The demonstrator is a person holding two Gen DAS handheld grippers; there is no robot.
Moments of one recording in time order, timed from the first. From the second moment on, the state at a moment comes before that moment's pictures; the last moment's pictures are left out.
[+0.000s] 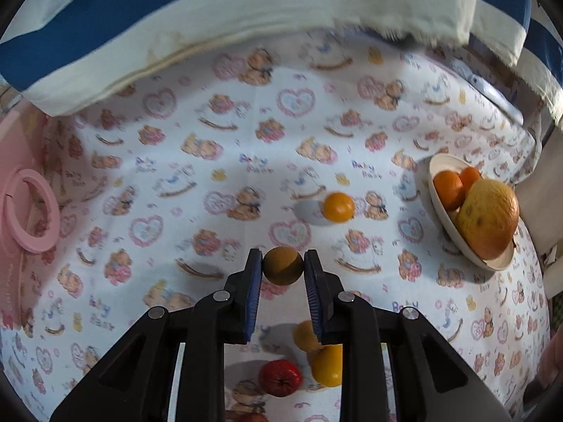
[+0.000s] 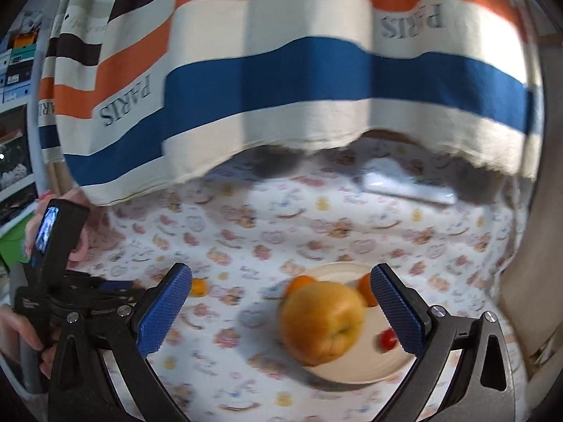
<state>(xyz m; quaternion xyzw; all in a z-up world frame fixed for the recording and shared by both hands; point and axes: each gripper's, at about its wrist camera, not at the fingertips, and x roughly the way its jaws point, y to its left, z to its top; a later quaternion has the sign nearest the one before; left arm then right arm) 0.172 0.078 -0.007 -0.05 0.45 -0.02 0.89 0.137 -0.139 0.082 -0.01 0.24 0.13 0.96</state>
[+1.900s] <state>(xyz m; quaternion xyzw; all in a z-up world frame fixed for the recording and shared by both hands) 0.149 0.080 0.028 -0.06 0.38 -0.05 0.92 0.182 -0.080 0.025 0.02 0.39 0.22 0.90</state>
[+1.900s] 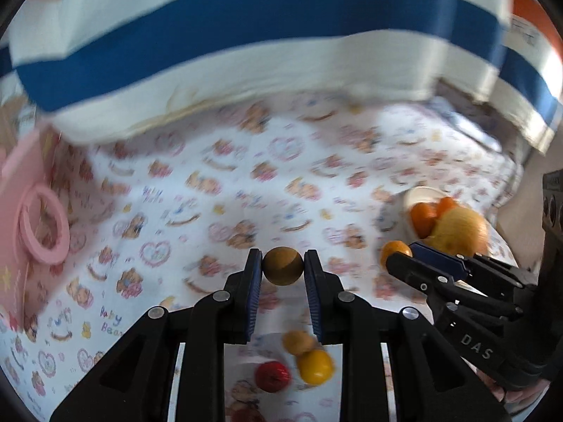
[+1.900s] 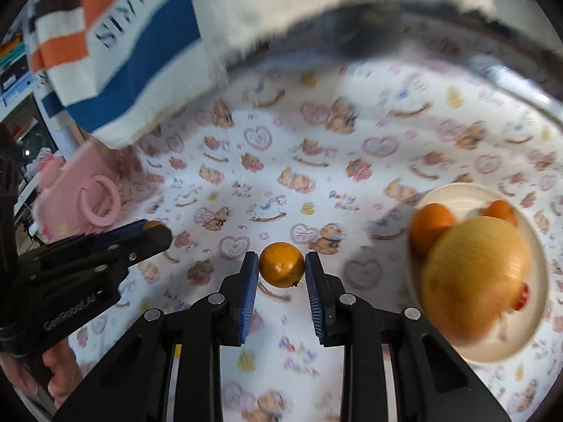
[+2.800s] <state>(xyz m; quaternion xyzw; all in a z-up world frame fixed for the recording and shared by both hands) 0.112 0.010 0.080 -0.01 0.24 -0.10 0.97 0.110 -0.231 0.100 0.03 0.21 0.16 0.96</state>
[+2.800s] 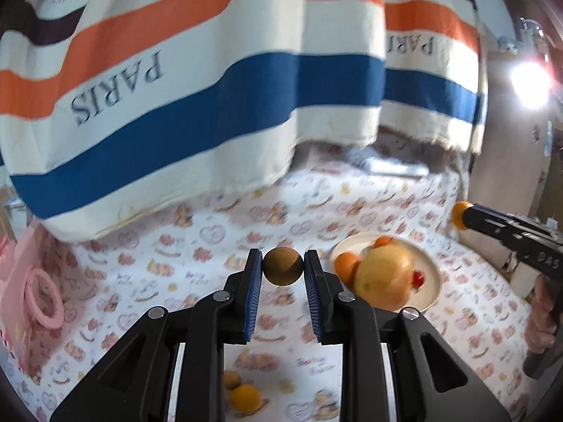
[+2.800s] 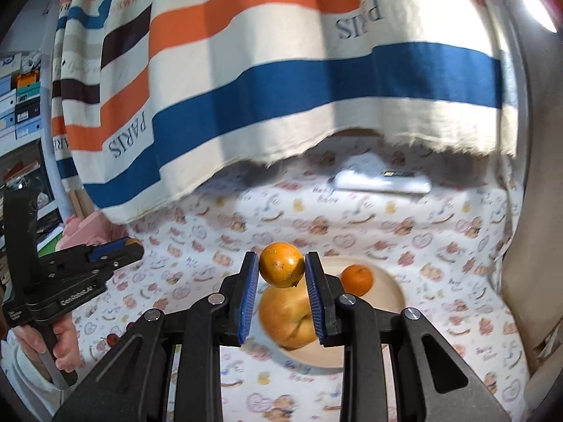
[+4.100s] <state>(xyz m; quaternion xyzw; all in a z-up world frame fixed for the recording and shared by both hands) 0.156 -0.117 0.030 0.04 0.34 -0.23 0.91 0.167 -0.278 0.040 0.10 0.32 0.11 0.94</state>
